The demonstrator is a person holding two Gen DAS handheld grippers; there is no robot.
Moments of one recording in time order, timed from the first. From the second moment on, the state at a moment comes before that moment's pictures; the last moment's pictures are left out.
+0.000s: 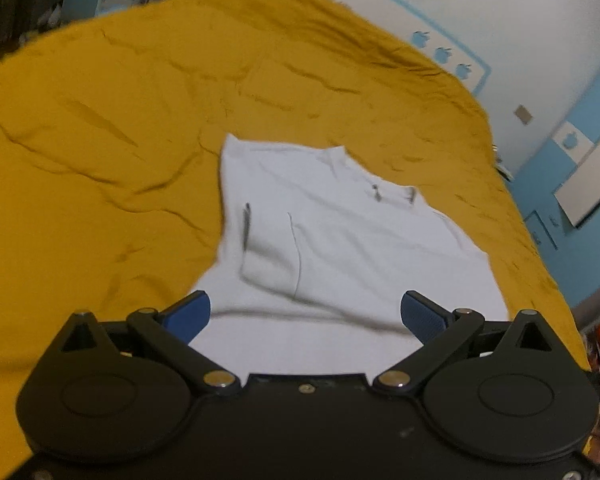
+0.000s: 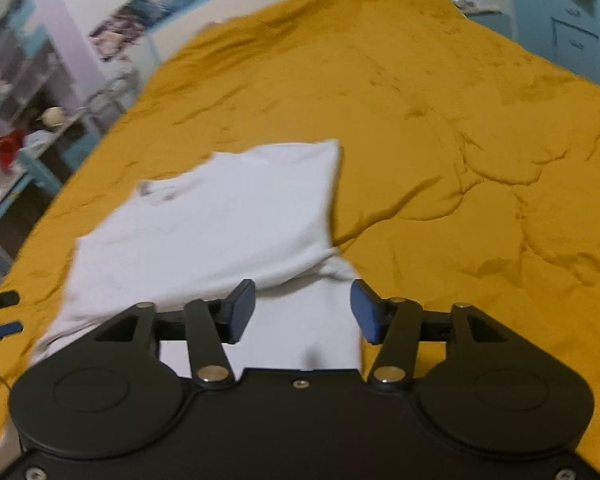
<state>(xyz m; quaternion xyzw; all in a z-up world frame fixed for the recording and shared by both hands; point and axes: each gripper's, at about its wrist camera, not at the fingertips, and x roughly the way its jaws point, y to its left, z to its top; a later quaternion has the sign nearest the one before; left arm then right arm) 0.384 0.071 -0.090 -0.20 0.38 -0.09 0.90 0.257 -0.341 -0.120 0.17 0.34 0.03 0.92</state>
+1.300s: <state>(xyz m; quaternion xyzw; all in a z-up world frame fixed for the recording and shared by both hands) 0.178 0.114 -0.163 -0.32 0.46 -0.15 0.82 0.078 -0.314 -0.174 0.24 0.37 0.10 0.89</state>
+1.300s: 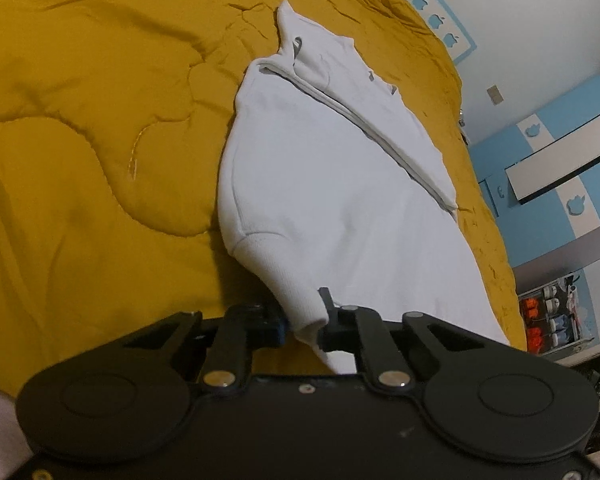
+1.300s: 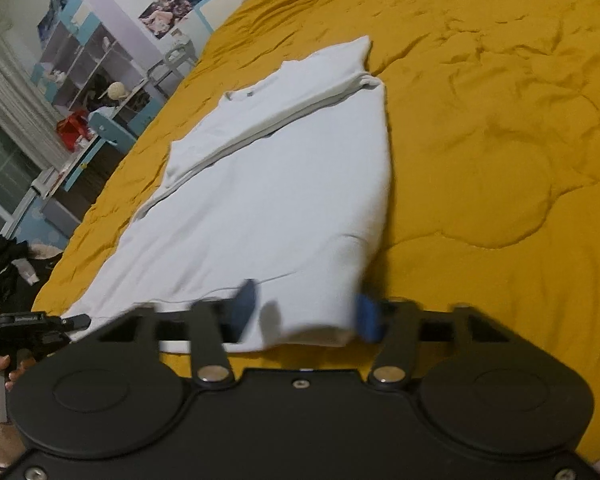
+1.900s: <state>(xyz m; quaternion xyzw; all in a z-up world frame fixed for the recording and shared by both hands) 0.254 0.124 -0.111 -0.36 0.37 -0.20 0.83 0.125 -0.342 -0.124 0.39 0.25 0.13 0.87</state>
